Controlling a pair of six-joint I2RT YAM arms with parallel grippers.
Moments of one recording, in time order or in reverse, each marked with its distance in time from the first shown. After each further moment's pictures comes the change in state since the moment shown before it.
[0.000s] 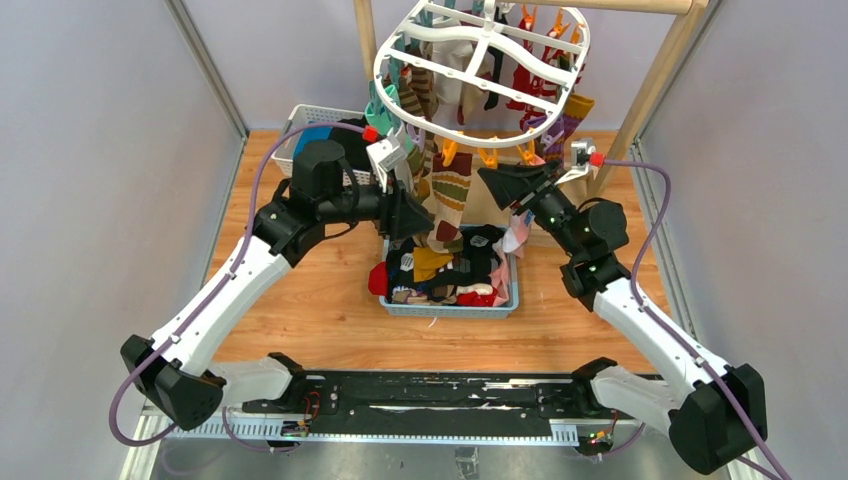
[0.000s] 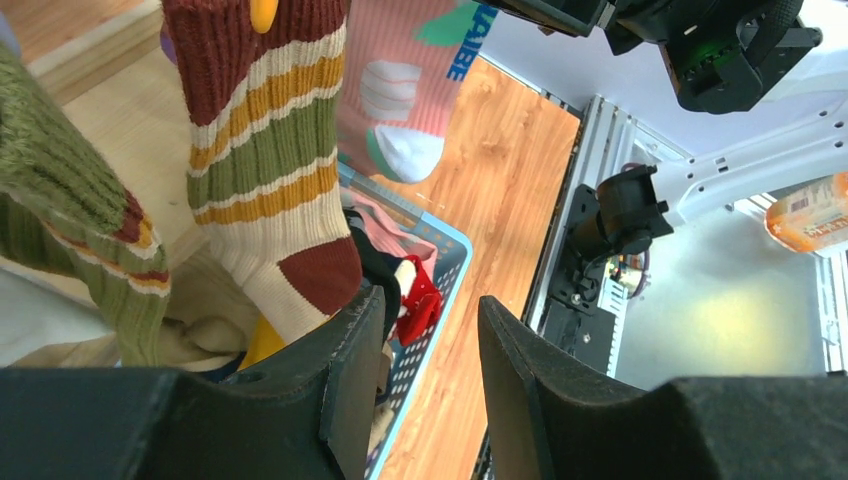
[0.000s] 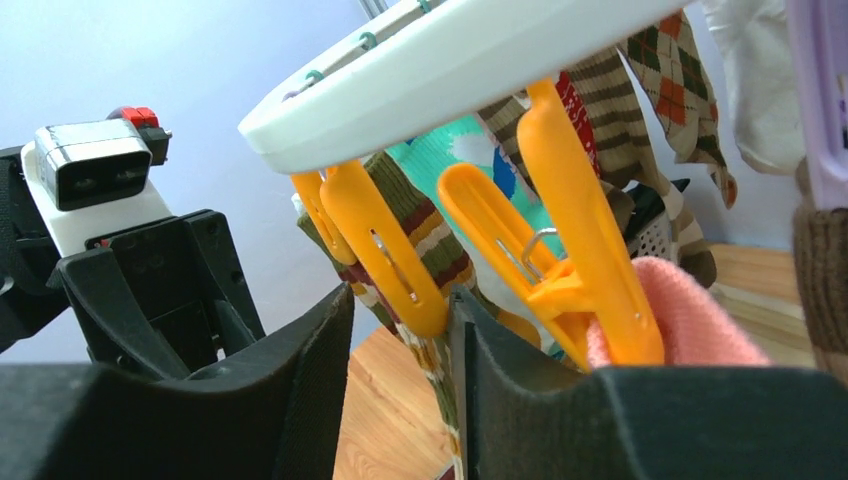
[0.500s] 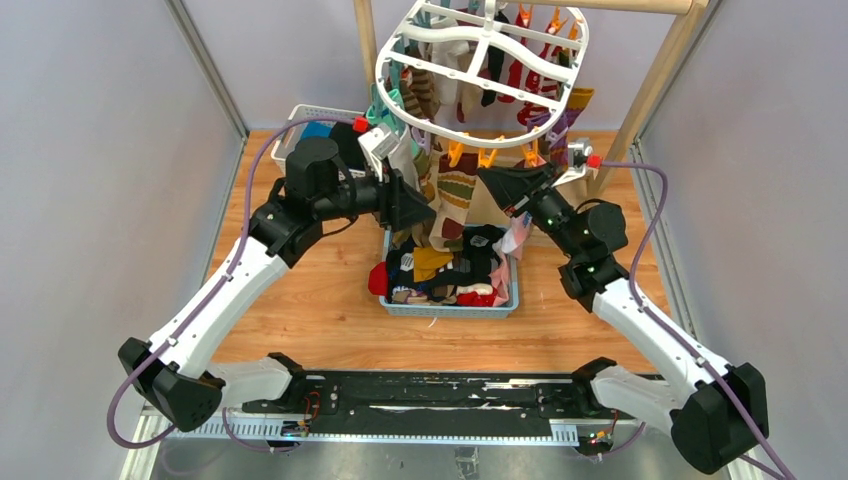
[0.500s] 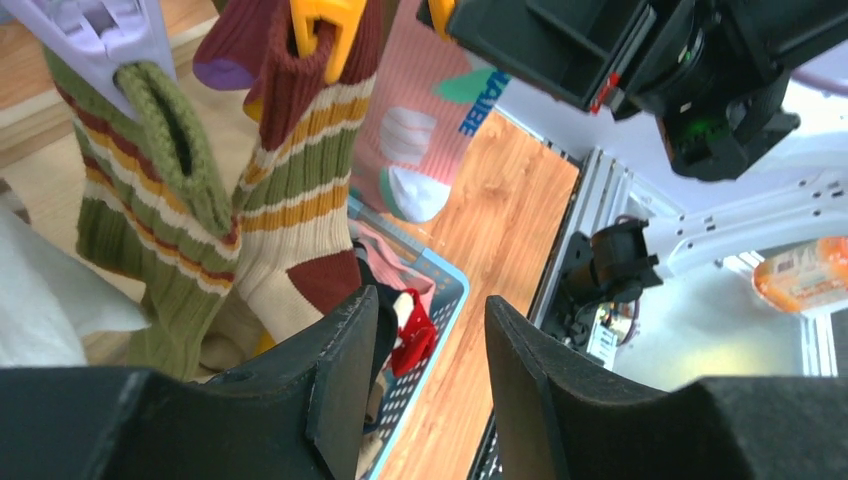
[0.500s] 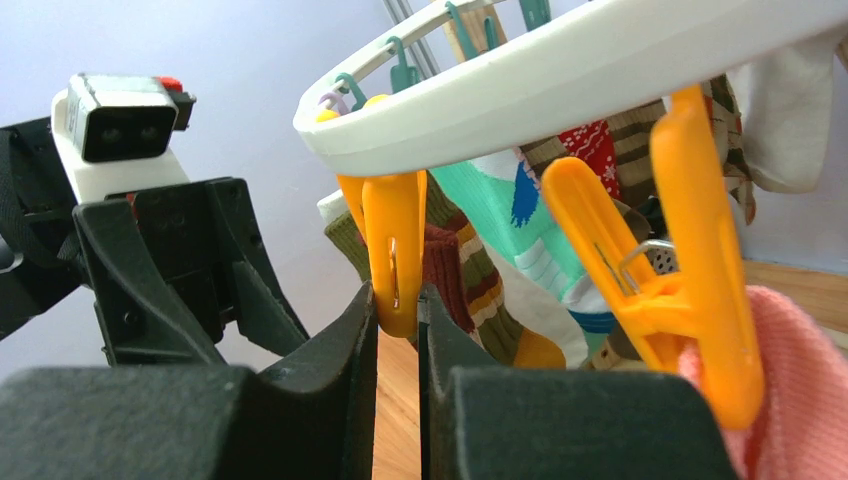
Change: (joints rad) left arm 0.000 -0.011 0.006 0.060 -0.054 -0.087; right arm 0.015 0.000 0.003 0.033 -0.024 -0.013
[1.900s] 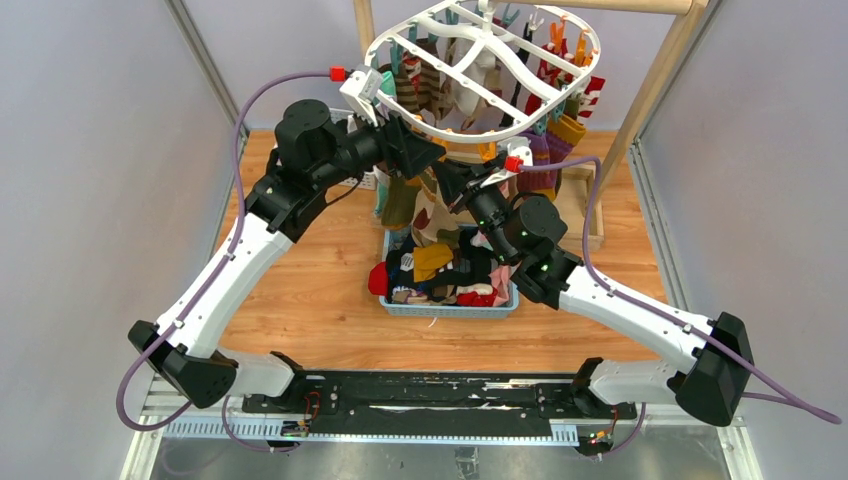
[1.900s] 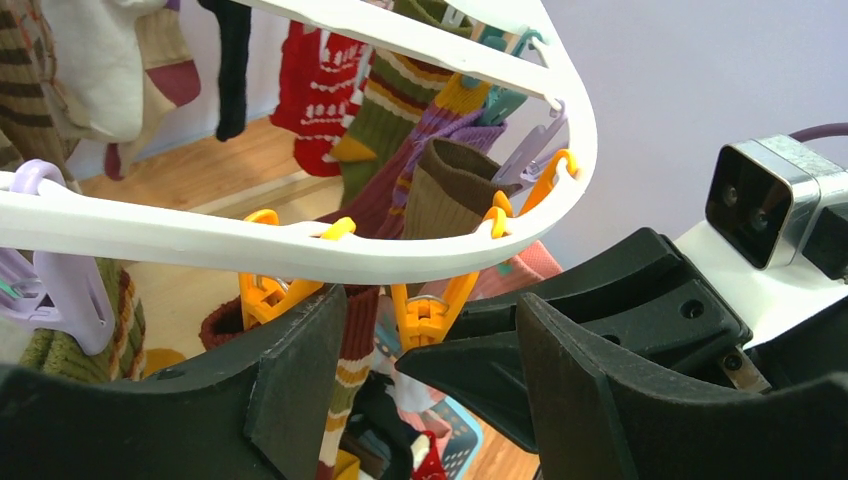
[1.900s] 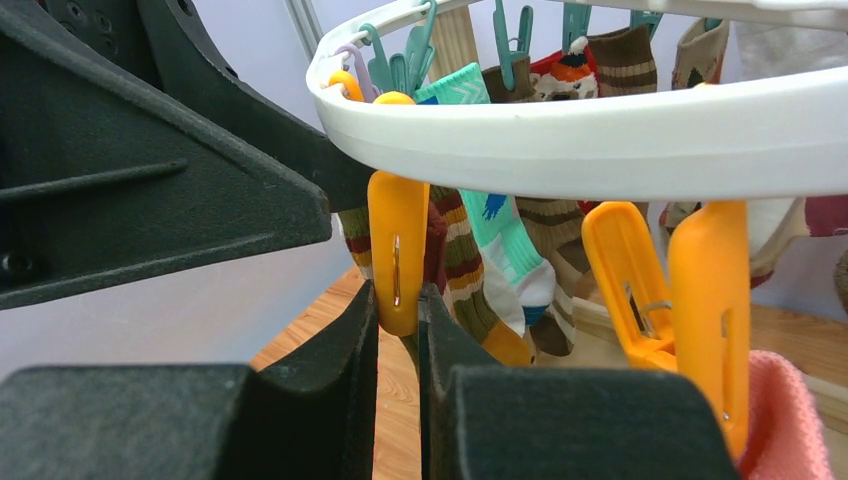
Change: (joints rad) left arm 0.000 0.127 0.259 0.100 -0.261 -0.177; right arm 0.459 0.187 0.256 -0.155 0.620 -0.452
